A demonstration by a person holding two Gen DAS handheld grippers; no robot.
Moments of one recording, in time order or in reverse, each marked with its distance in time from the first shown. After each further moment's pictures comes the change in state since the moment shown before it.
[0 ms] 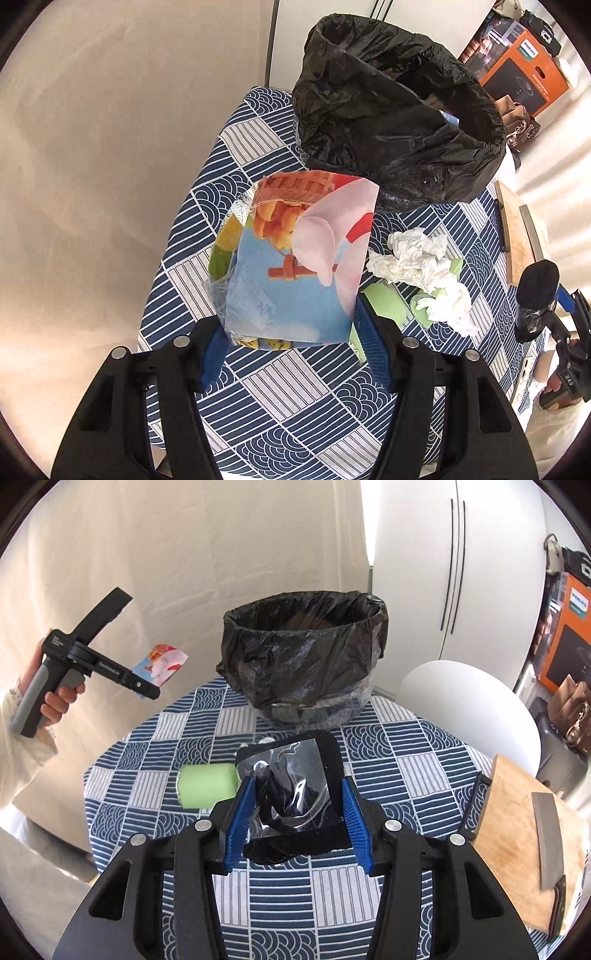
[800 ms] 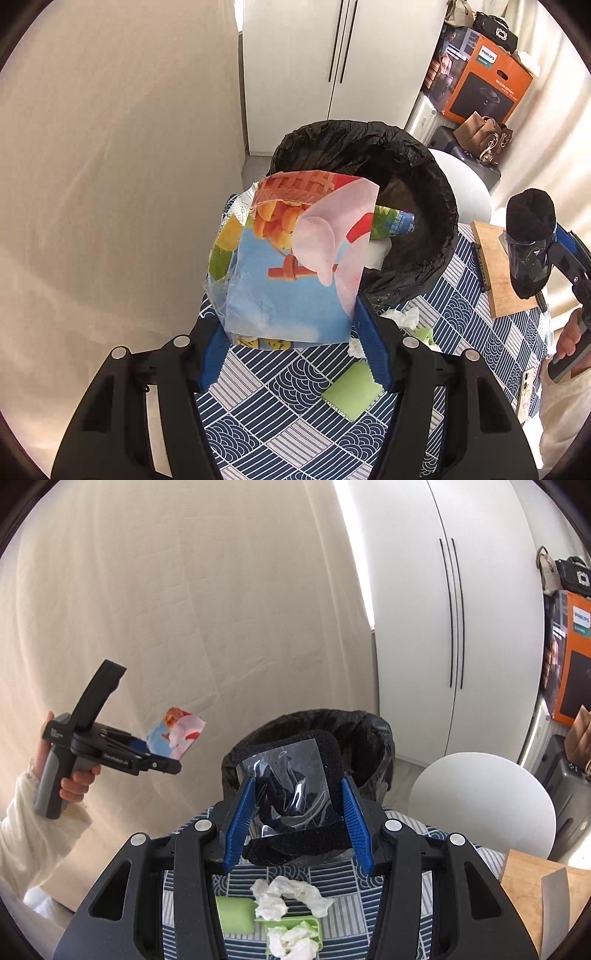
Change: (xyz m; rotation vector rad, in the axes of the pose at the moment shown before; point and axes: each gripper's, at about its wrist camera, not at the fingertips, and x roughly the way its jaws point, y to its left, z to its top) left arm -0.062 -0.039 0.090 0.175 -0.184 0.017; right arm 0.002 -0.029 0.130 0.083 -0.243 0.093
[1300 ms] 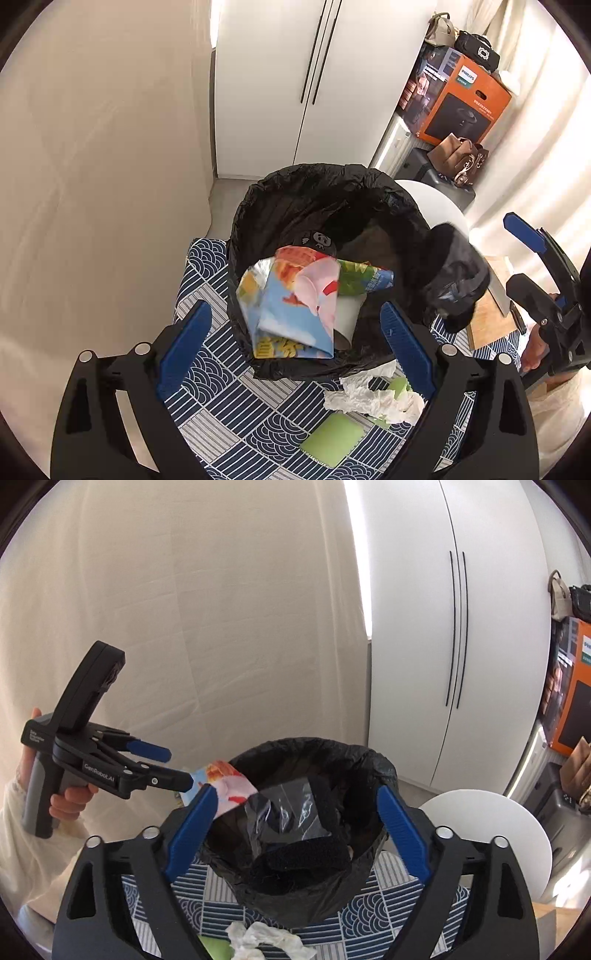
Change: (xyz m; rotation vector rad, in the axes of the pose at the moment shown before) left arm 0.027 -0.001 0.050 -0.014 -0.082 -0.147; right arm 0.057 0.011 0.036 -0.057 -0.026 -0.083
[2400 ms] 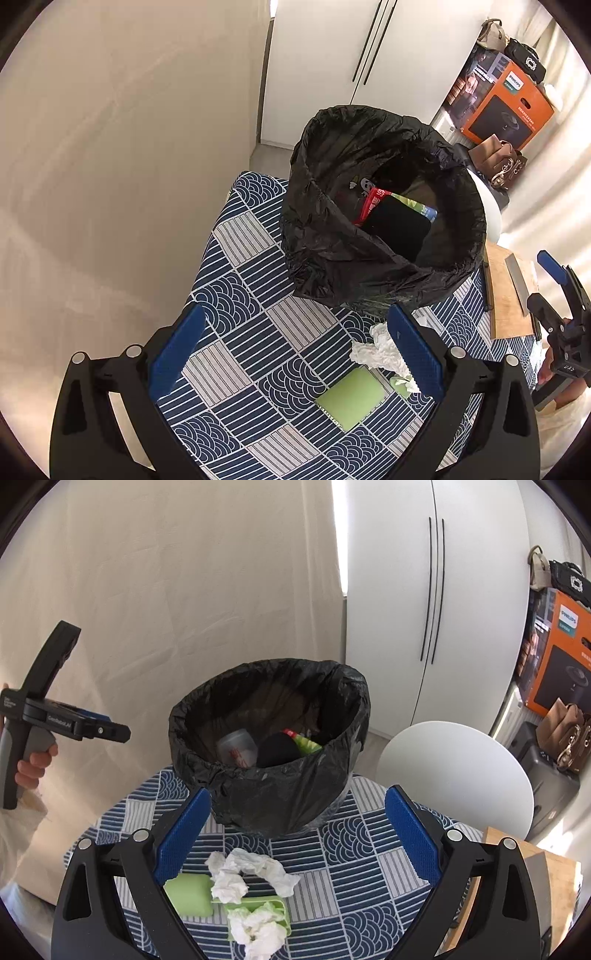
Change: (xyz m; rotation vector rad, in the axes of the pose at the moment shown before) left arm -0.005 0.027 -0.075 -0.145 0.087 0.120; right arm -0.018 -0.009 -0.069 0.013 0.177 -0.084
